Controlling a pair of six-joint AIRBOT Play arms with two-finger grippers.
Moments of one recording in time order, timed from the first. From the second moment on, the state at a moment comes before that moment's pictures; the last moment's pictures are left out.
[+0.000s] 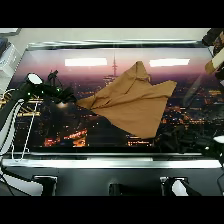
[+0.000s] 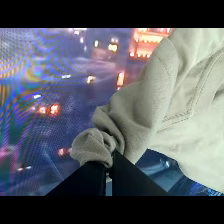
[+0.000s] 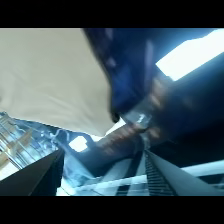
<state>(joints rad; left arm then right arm) -0.01 -1.74 1.52 0.97 -1.19 -1.56 -0.64 -1.04 0.45 -0.72 1.24 1.48</state>
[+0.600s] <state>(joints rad) -0.01 -1.74 1.52 0.97 -1.20 -1.56 -0.55 -0.98 0.28 -0.53 1.04 1.36</state>
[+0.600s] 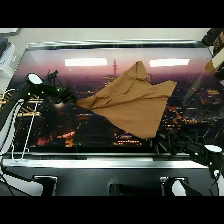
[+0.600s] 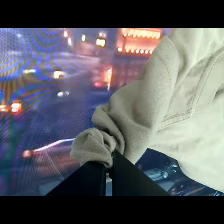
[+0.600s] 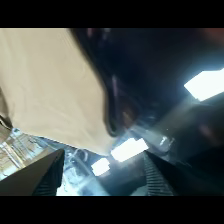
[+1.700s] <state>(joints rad) 0.00 -1.72 1.54 0.91 -1.20 -1.55 -0.17 -0.99 0.48 -0.43 0.80 1.40</state>
